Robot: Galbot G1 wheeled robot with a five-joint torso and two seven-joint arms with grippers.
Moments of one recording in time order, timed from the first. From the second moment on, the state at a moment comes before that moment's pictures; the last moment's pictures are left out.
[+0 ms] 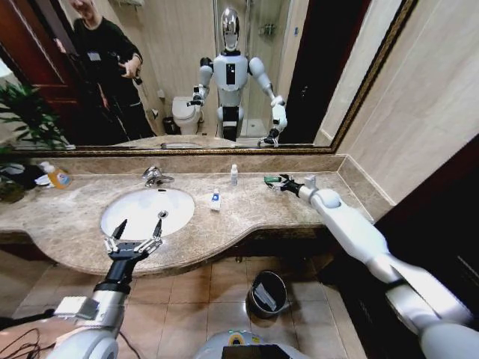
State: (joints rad) left arm 1.84 -1.36 -0.82 -2.47 -0.37 0.04 0.05; right arm -0.28 0.99 -0.08 1.02 0.56 -0.16 -0.48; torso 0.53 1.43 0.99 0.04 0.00
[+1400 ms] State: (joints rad) left arm 1.84 -1.36 -0.82 -2.47 -0.37 0.04 0.05; right arm -0.15 1.10 -0.11 0.82 0.53 -0.38 -0.44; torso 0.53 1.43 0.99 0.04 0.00
